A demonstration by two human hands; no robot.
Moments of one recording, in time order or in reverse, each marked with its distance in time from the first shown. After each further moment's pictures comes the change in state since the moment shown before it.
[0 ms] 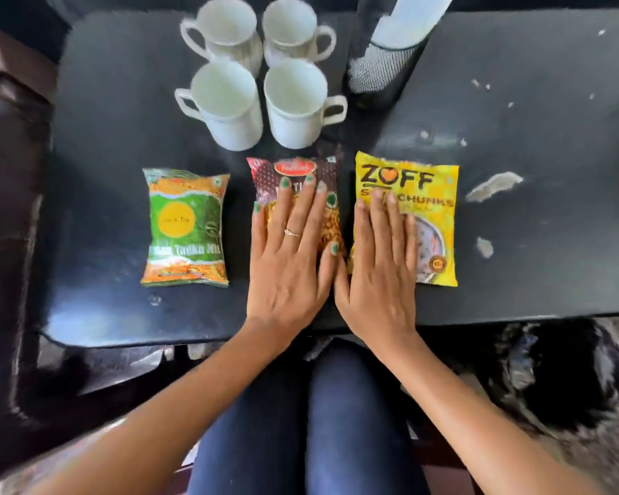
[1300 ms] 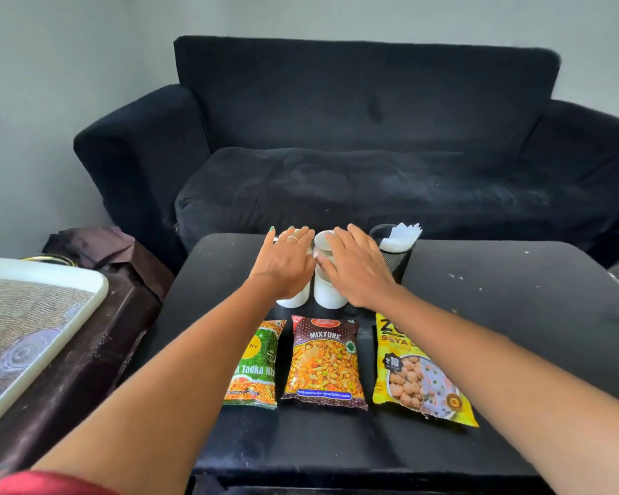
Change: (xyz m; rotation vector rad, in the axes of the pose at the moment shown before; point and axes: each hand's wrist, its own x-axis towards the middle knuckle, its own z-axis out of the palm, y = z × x) left_hand 0.148 -0.073 -0.091 0.183 -0.151 0.004; right_hand 0.181 -0.048 -0.048 -0.085 -0.061 -0.333
